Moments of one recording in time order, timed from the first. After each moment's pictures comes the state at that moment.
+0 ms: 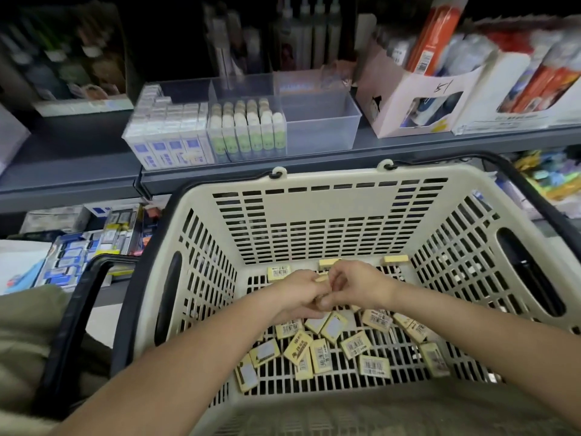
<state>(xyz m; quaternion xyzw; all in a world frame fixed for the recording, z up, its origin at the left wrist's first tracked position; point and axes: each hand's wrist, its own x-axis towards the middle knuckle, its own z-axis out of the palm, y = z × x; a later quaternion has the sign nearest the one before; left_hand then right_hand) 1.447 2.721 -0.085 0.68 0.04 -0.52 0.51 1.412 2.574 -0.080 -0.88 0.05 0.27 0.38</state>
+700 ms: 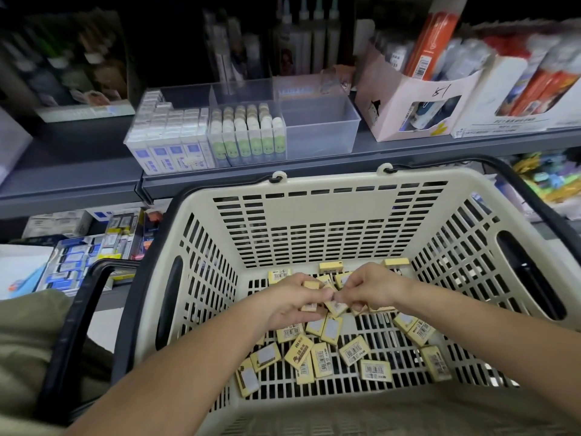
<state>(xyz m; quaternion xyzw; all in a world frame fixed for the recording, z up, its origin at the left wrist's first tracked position) 1.451 2.731 -0.091 0.61 0.10 -0.52 0.59 1.406 2.558 -0.067 -0.80 0.17 0.32 0.48</state>
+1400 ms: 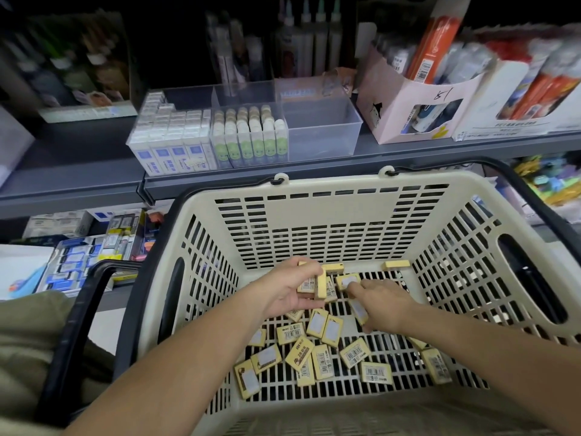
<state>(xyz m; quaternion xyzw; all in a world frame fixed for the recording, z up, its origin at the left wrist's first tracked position) 1.467 2.728 -0.074 0.59 0.14 -0.48 0.63 1.394 2.542 -0.123 -0.96 -0.06 0.27 -0.02</state>
